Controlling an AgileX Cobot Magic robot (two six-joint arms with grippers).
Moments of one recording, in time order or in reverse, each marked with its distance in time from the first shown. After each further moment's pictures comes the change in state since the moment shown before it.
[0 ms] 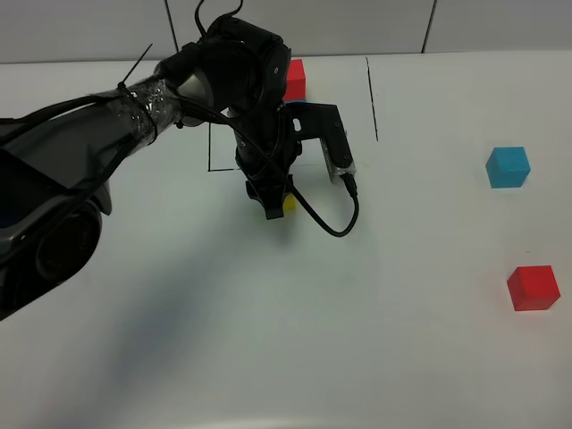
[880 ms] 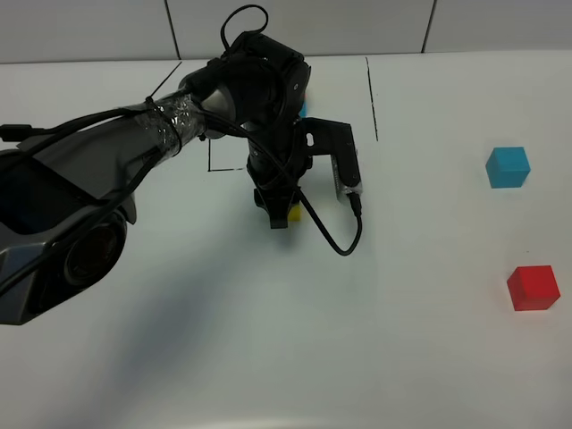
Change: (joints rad) left arm -0.031 0.055 -0.044 0.057 0.025 0.048; right arm 0.000 0.000 0.000 0.000 0.000 0.000
